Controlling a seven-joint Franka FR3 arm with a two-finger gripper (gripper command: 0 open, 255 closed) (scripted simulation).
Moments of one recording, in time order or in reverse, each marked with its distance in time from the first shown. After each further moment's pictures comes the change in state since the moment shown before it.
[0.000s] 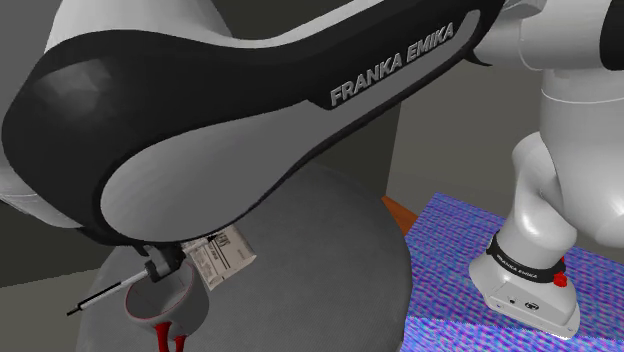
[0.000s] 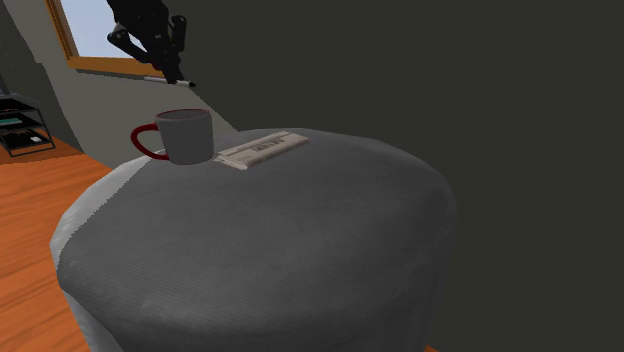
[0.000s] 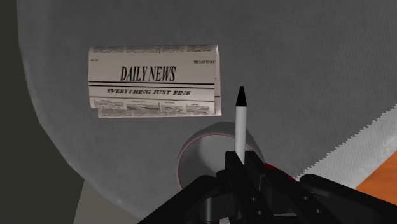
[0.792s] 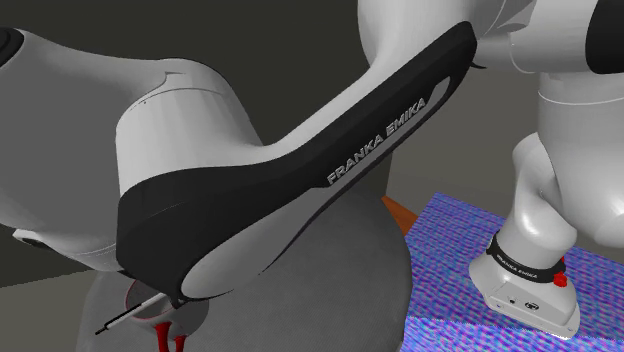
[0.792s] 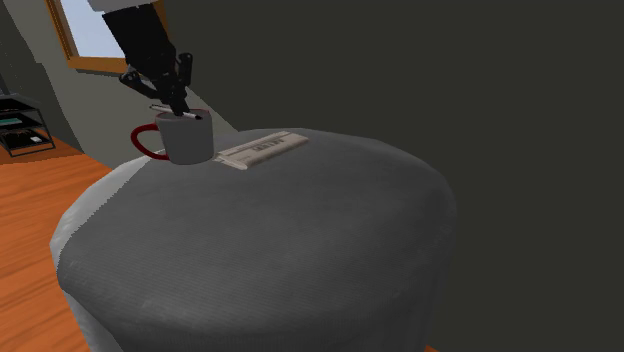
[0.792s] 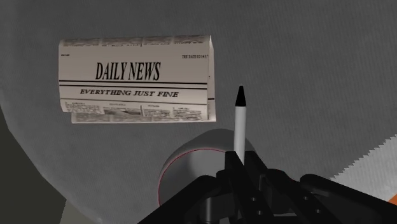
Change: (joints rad) arm -0.010 0.019 -0.008 -0.121 -0.021 0.131 0.046
